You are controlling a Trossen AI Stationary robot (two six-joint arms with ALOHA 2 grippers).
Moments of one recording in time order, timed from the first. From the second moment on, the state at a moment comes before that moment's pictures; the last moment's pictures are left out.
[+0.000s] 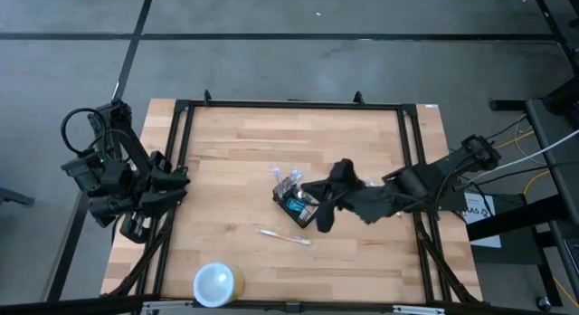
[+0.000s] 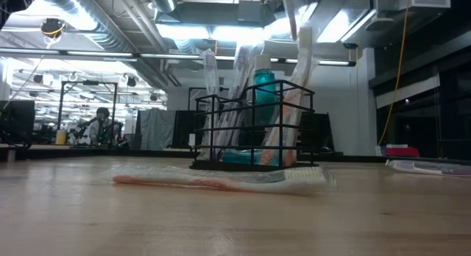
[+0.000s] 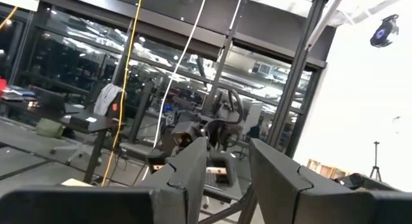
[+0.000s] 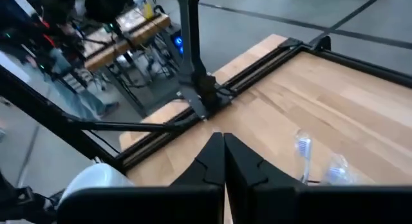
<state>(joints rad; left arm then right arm) -1.14 1.02 1.01 0.89 -1.17 0.46 0.50 1.55 1.62 -0.55 0.73 0.78</state>
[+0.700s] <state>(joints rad) -1.14 1.02 1.01 0.89 -1.14 0.46 0.51 1.70 1.94 -0.71 0.77 0.67</state>
